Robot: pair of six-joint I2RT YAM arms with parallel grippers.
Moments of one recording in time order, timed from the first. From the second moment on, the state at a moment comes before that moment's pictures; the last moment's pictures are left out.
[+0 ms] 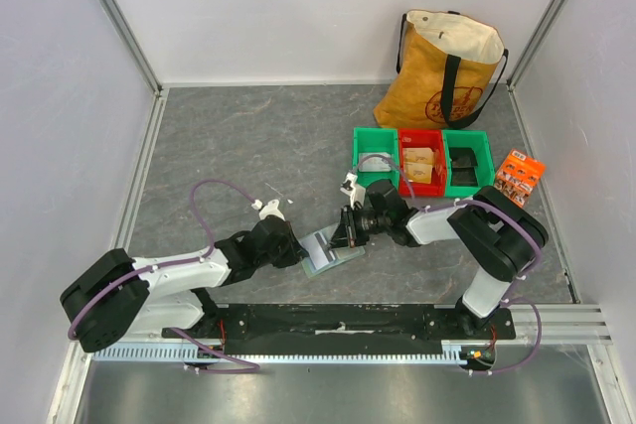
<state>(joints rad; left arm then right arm) -0.88 1.18 0.34 0.06 -0.10 -1.01 0.69 1.72 0.60 0.43 -0.67 0.62</state>
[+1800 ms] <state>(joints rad) -0.88 1.12 0.41 0.04 -0.01 -0.99 0.59 1.72 0.49 0.55 -0.77 0.70</state>
